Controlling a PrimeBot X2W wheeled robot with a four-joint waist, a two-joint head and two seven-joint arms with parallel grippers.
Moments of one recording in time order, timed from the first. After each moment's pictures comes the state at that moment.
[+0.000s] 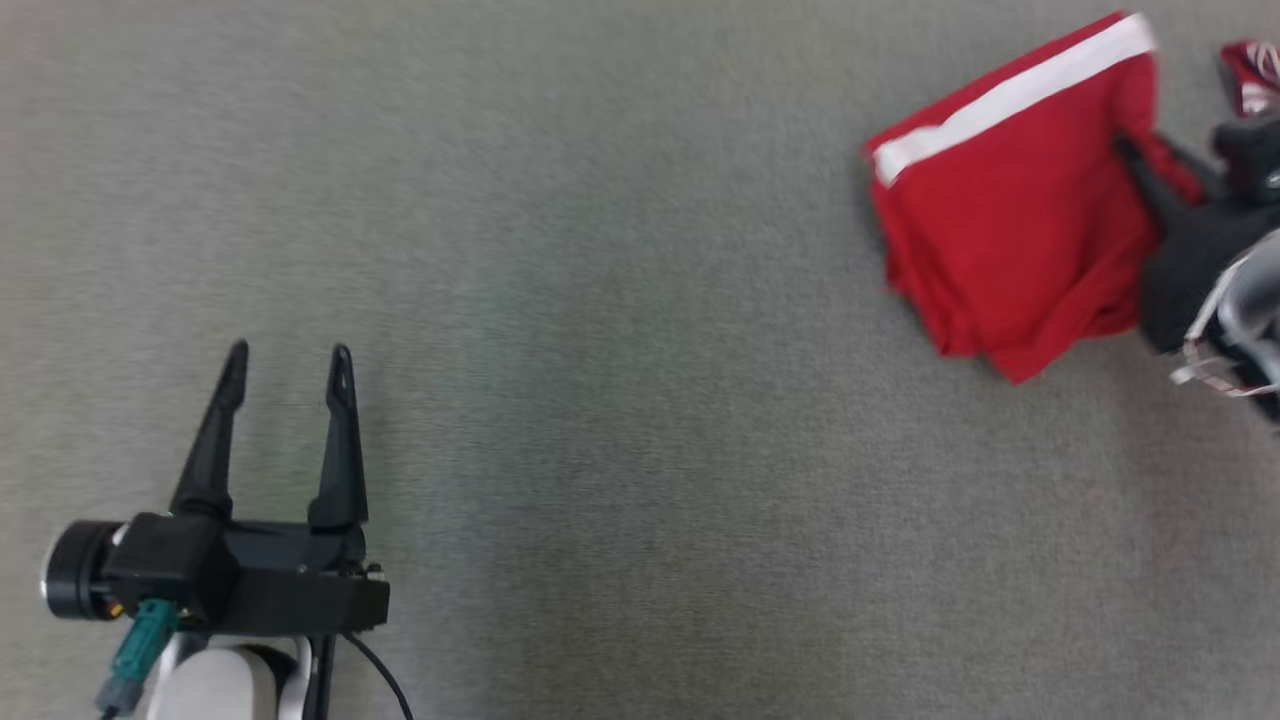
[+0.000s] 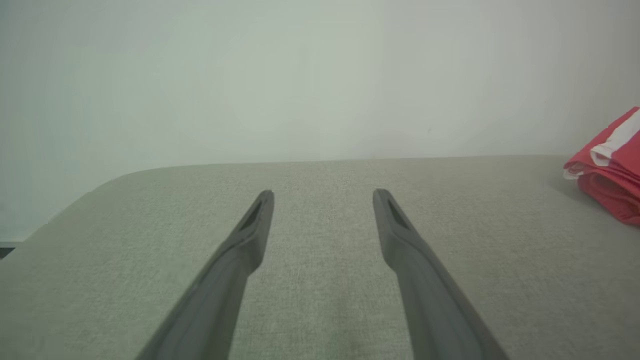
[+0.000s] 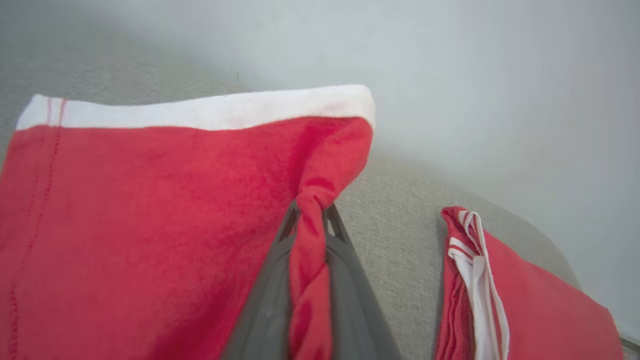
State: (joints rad) left arm -0.25 0.08 0.01 0.07 -0.11 -0.12 -0.26; right arm -1.00 -0.61 0.72 0.78 0.54 0.13 -0.05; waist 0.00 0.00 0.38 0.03
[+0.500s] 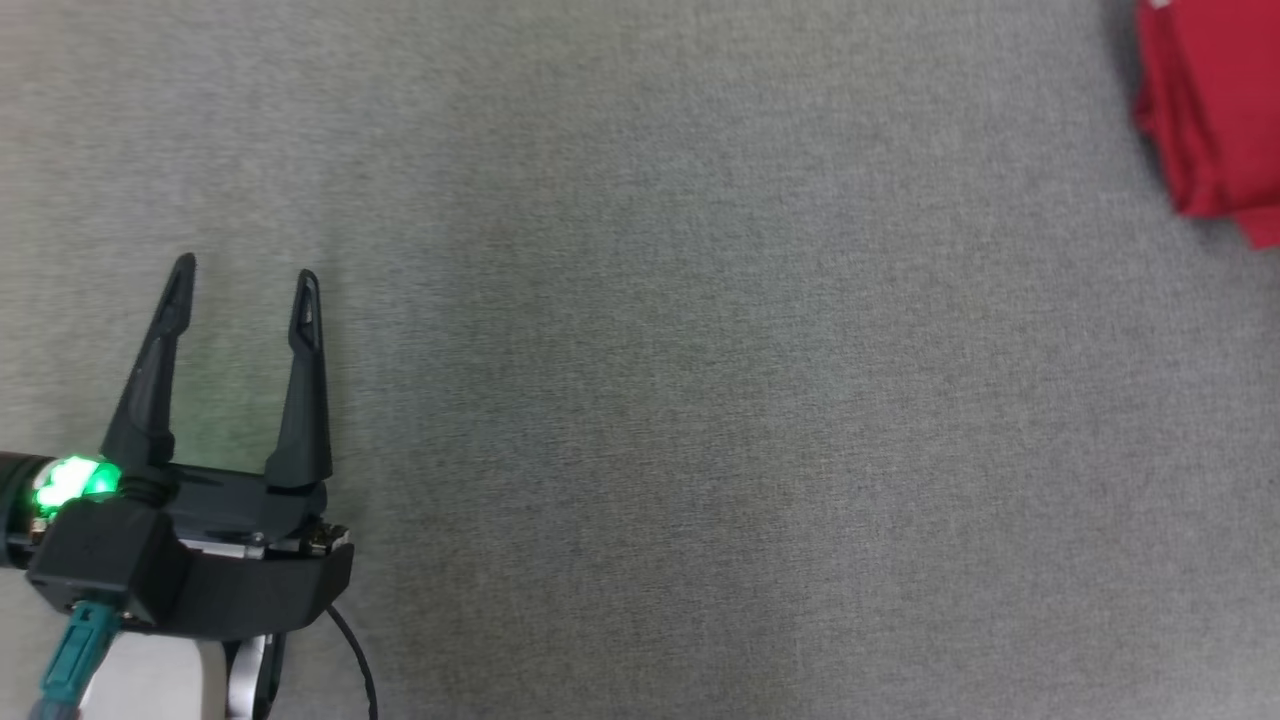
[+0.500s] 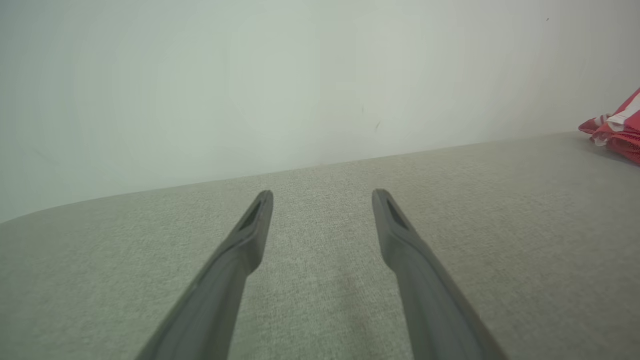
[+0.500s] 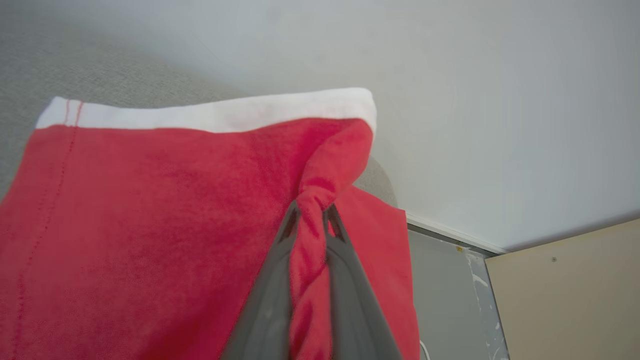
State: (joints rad) left arm -0.29 0.16 -0.01 -0.10 -0.09 -0.13 -0.26; right arm -1.13 -0.86 0.69 0.78 0.59 0.13 -0.02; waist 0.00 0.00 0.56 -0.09
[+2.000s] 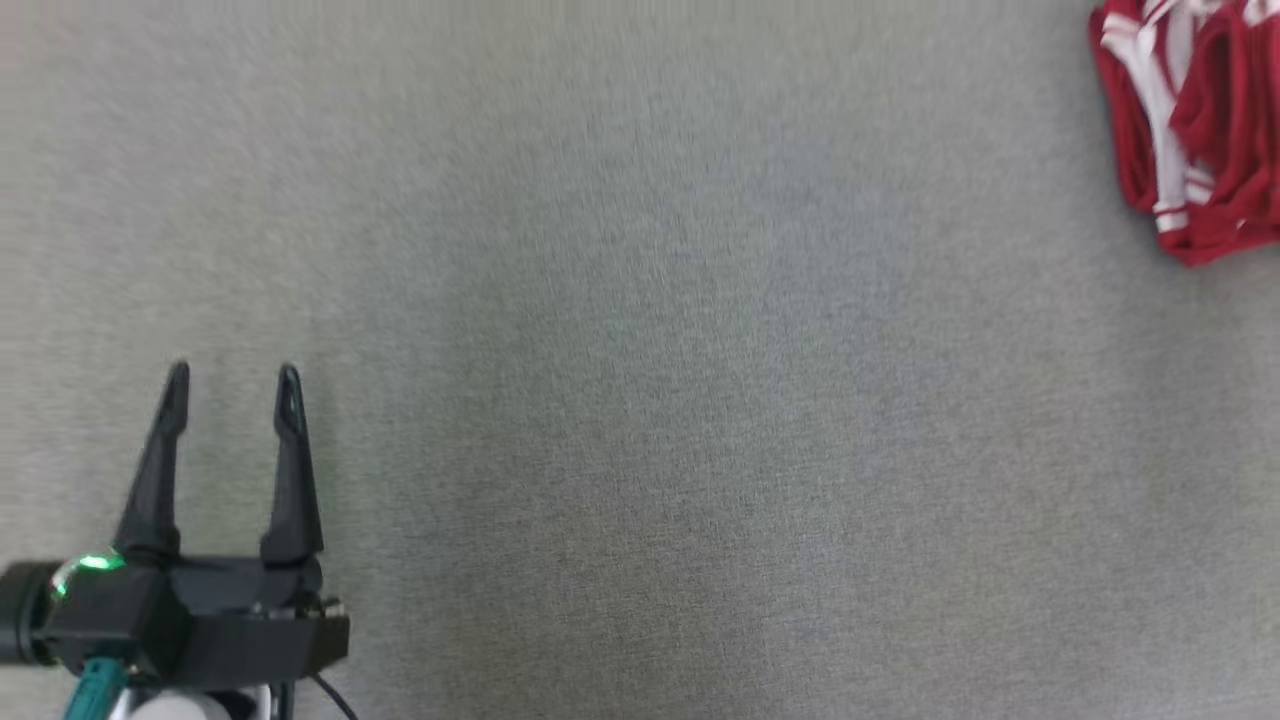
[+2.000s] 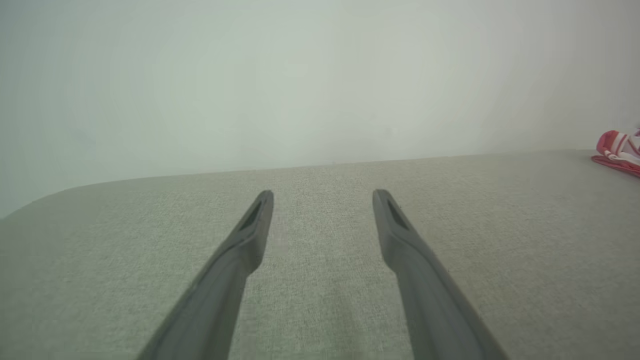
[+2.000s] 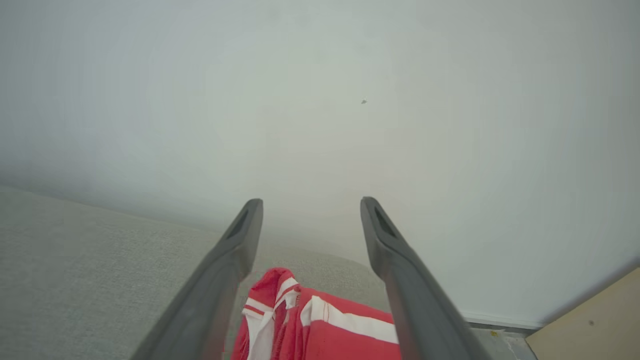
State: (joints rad) left arm -0.18 0.14 0.03 -0.07 -0.12 -0.10 -0.26; right arm -1.21 -0.69 0.63 0.90 0.59 0.13 -0.25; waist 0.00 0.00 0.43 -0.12
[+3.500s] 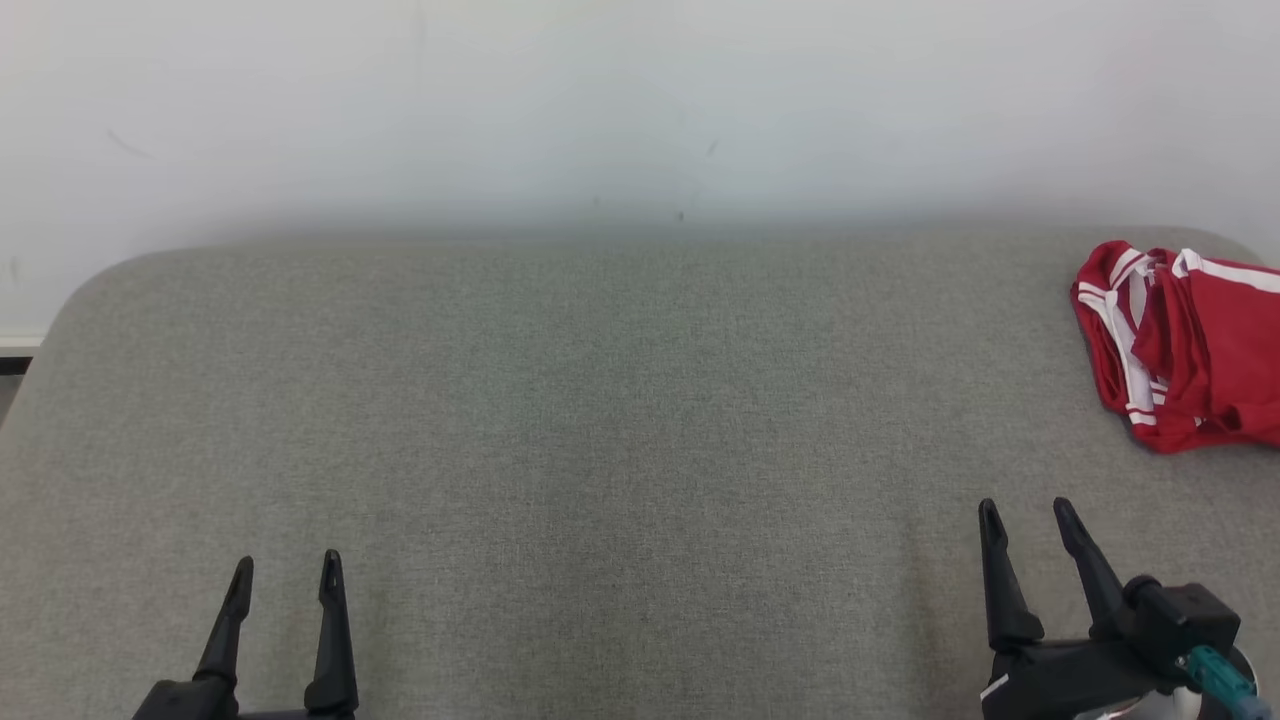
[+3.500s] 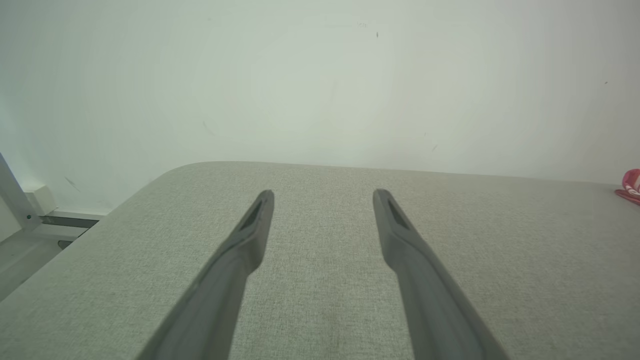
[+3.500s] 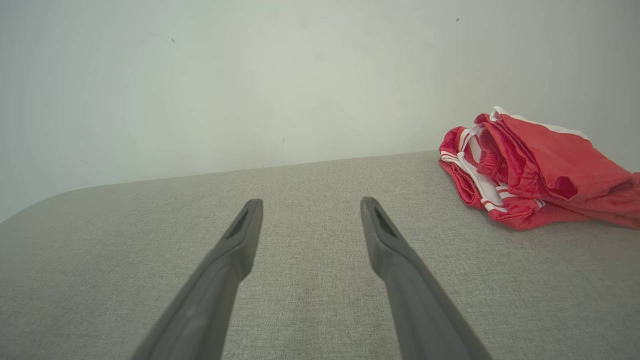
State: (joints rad) left arm -0.01 0.07 0.07 0.14 -0.15 -0.12 -0.26; right arm -0.09 -0.12 0.02 0.28 0.25 0.13 -0.22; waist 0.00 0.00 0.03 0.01
